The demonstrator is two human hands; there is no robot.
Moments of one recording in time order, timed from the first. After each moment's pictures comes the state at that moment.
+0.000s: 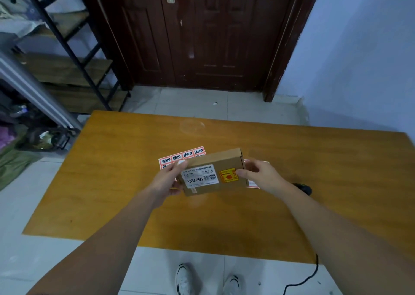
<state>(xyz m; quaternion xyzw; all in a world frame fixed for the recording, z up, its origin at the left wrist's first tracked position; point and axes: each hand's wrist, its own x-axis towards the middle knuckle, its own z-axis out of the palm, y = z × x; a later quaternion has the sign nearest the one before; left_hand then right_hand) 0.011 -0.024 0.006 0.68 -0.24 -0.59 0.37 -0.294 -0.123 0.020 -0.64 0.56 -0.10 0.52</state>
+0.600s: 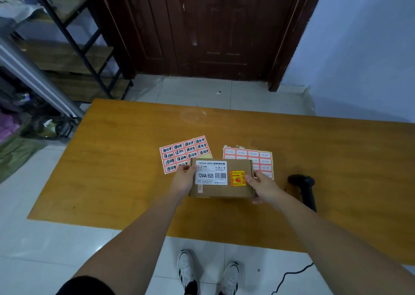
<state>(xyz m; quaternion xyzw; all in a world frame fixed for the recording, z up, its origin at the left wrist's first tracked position) -0.046 -0.021 -0.027 0.75 -0.23 -0.50 0.36 -0.307 -0.085 -0.032 -0.51 0.64 -0.06 0.58</state>
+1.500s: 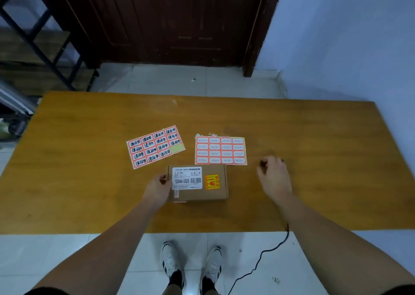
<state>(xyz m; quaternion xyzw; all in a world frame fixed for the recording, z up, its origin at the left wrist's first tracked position) -0.057 0.001 -0.105 0.82 -0.33 -0.43 0.18 -0.402 -0.082 -0.051 -0.65 0.73 -0.08 0.20</state>
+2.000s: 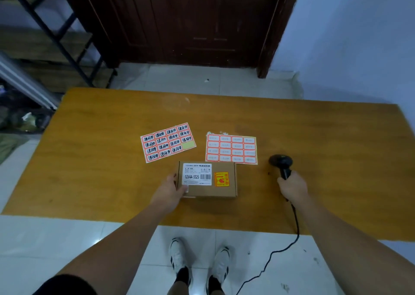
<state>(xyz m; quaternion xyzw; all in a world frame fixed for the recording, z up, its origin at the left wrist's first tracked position) -0.066 0.031 -0.095 0.80 -0.42 -0.40 0.12 -0.434 -0.082 -0.070 -0.50 0.80 -0.03 0.34</state>
